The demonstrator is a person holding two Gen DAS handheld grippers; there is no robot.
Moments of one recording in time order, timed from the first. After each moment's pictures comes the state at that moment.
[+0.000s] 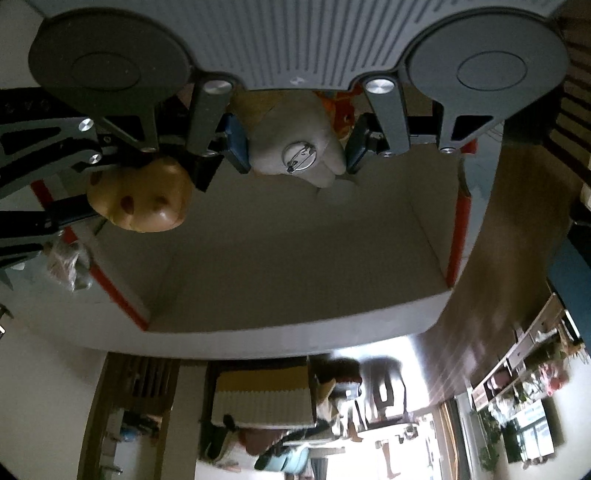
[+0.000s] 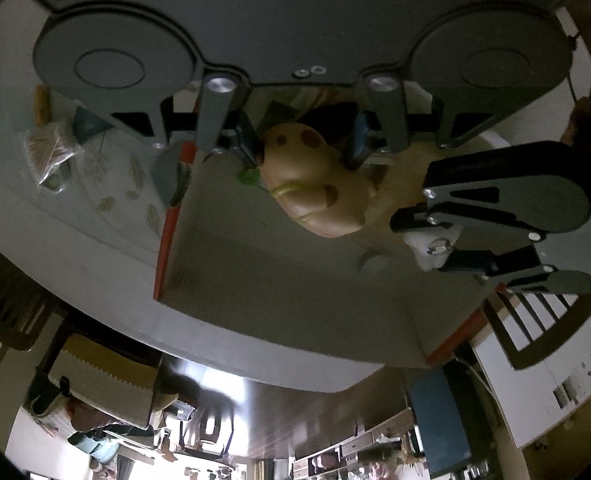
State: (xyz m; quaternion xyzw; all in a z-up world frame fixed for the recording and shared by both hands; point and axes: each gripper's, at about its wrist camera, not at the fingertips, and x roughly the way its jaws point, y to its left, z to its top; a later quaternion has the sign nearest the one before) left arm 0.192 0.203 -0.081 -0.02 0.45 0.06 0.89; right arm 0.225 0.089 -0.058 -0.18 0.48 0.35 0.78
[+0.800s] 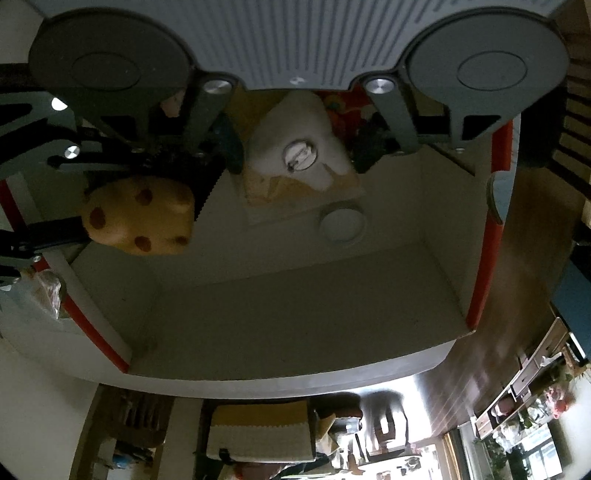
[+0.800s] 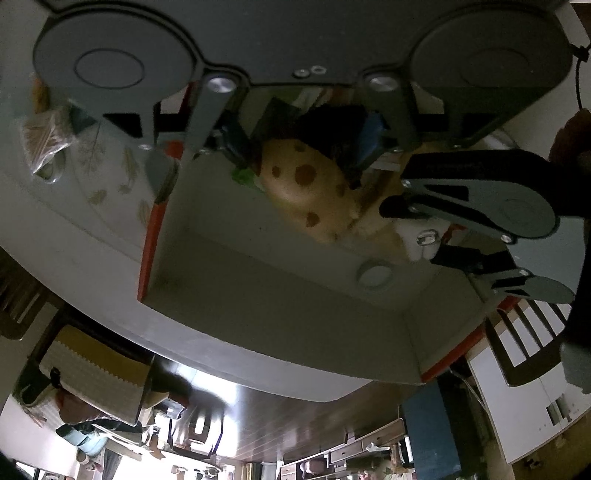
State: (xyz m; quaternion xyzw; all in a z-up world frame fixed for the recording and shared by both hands) left arm 0.197 0.200 -0.106 -0.03 0.49 0.06 0.87; right arm 0.220 0.088 -0.055 -0.20 0.48 0.36 0.77
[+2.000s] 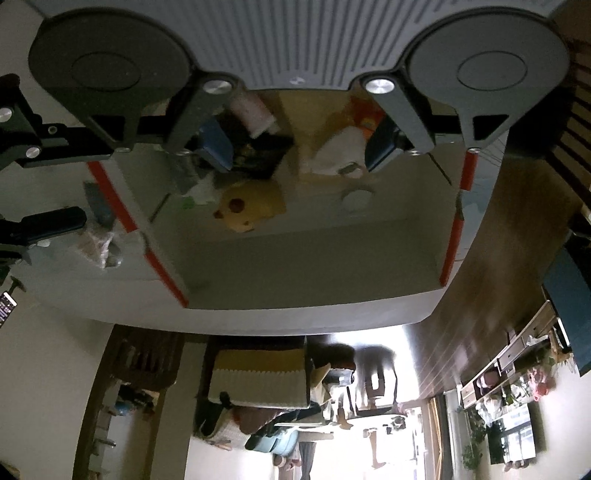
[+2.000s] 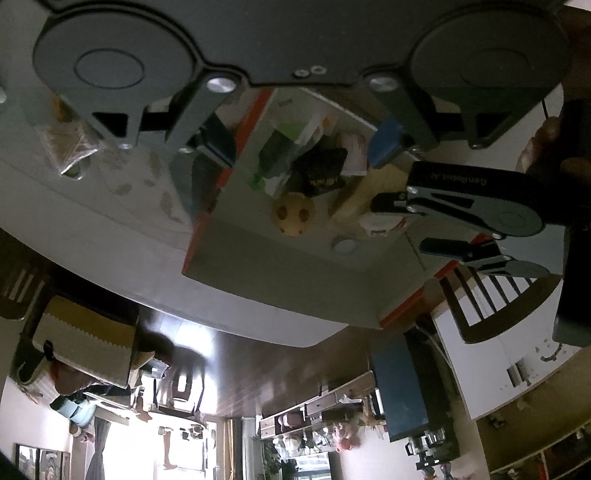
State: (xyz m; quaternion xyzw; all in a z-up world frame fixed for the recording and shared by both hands) left arm 0.148 0.171 -0.038 -0.05 0.41 0.07 0.91; right arm 0.196 0.011 0.001 -0.15 0.42 0.42 0.79
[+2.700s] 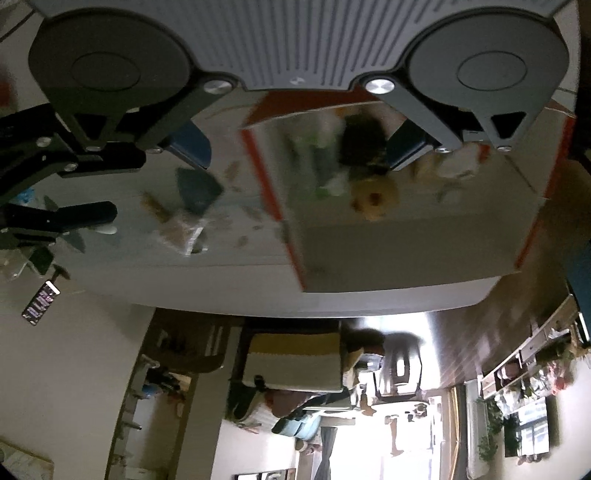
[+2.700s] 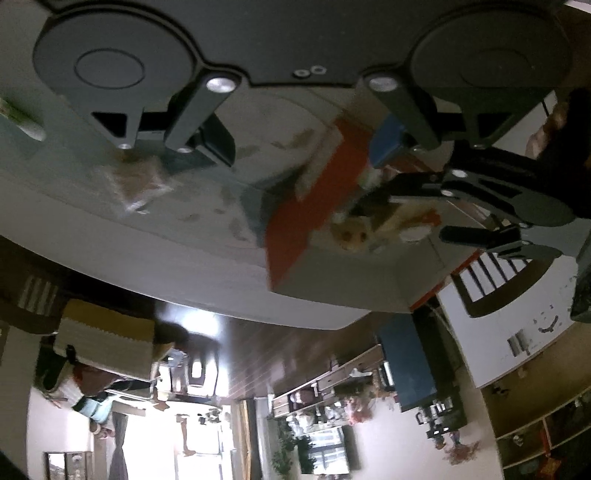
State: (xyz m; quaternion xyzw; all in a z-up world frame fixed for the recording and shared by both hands) left arm 0.144 0.058 -0.014 -0.08 0.38 0.04 0.92; right arm 0.212 -0.116 0.009 -0.11 0.39 0.41 0.82
